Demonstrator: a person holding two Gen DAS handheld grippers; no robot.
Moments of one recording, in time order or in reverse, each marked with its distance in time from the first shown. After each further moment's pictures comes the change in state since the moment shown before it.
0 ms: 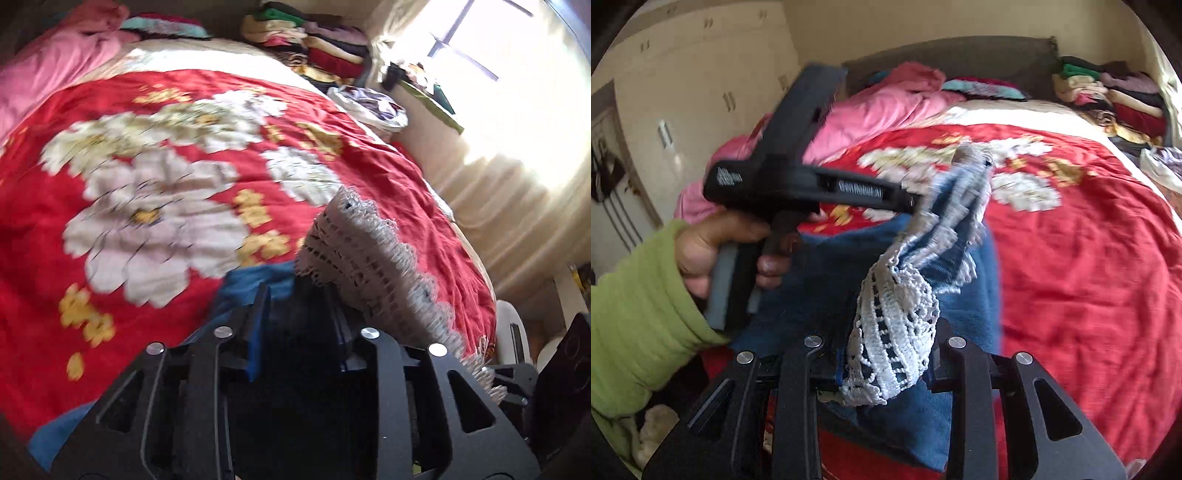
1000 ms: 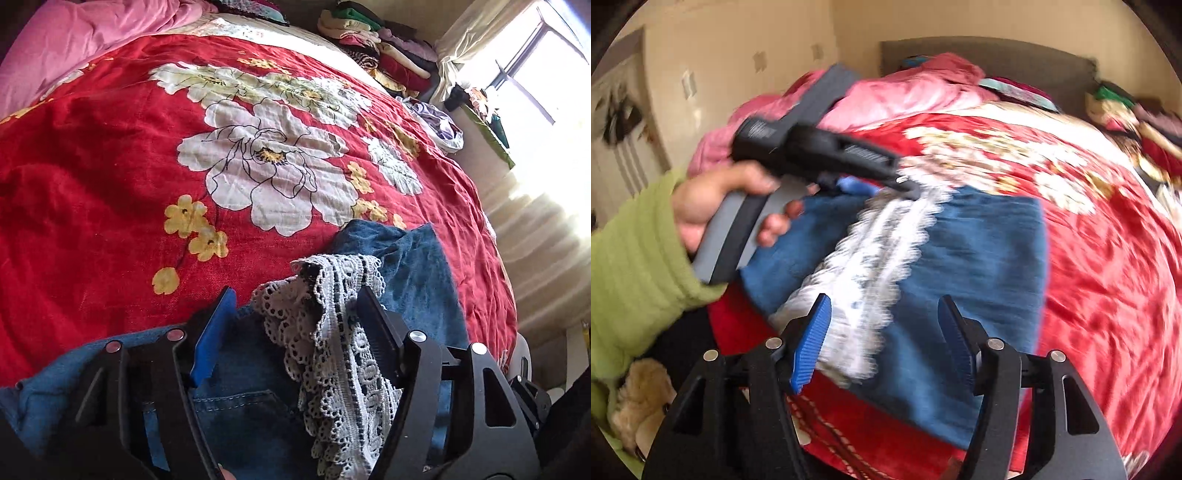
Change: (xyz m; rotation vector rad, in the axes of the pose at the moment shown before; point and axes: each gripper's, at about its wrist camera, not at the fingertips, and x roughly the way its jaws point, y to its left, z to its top) left arm -0.015 0.049 -0.031 -0.168 0.009 0.123; right arm -0.013 0.029 -0.024 -0.068 0.003 0.012
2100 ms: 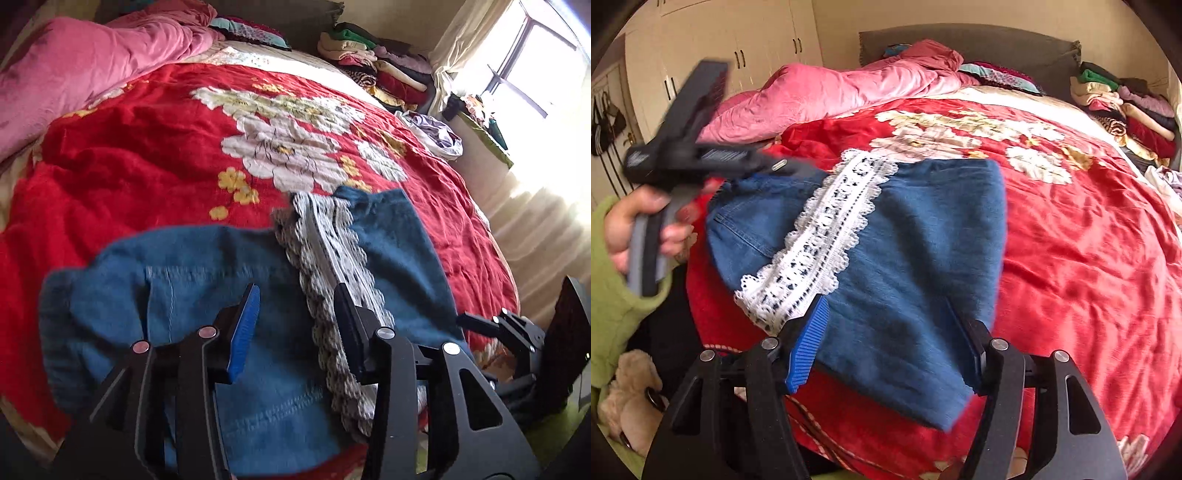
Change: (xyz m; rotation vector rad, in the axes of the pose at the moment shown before) left arm -0.076 -0.007 -0.077 0.022 -0.087 0.044; right arm -0.002 -0.025 -0.019 -0.002 0.058 -0.057
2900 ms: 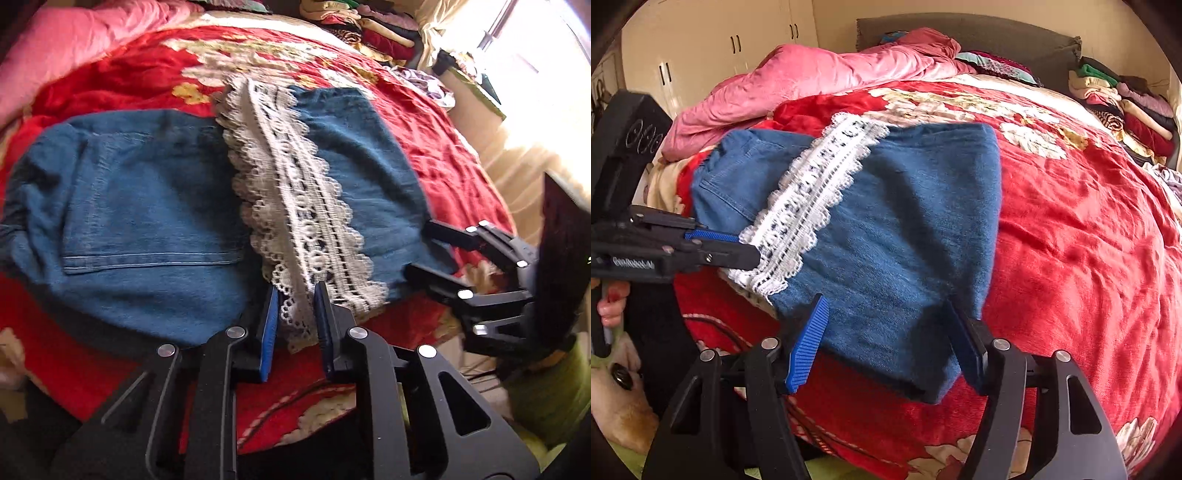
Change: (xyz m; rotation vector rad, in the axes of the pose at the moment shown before) left arm 0.011 -0.045 -0.069 0.082 0.126 0.058; right arm 0.007 0.006 -0.016 -0.033 0.026 0.006
